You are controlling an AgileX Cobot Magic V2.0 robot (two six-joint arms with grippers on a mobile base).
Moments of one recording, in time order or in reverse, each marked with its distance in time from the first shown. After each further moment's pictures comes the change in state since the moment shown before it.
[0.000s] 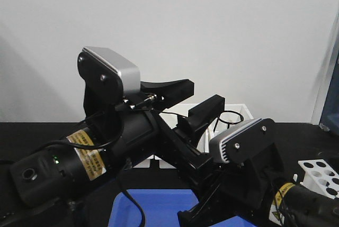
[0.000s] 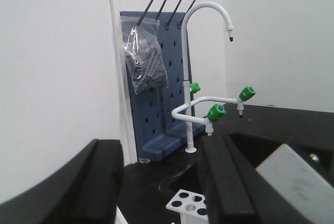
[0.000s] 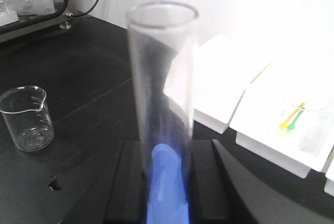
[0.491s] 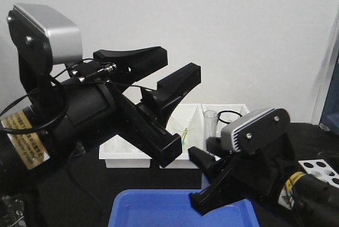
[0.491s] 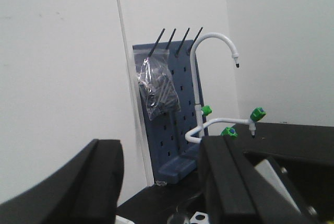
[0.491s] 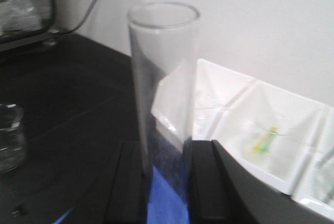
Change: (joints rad) left arm 0.000 -0.141 0.000 0.000 0.095 0.043; right arm -0.088 0.000 0.000 0.049 -0.073 -0.099
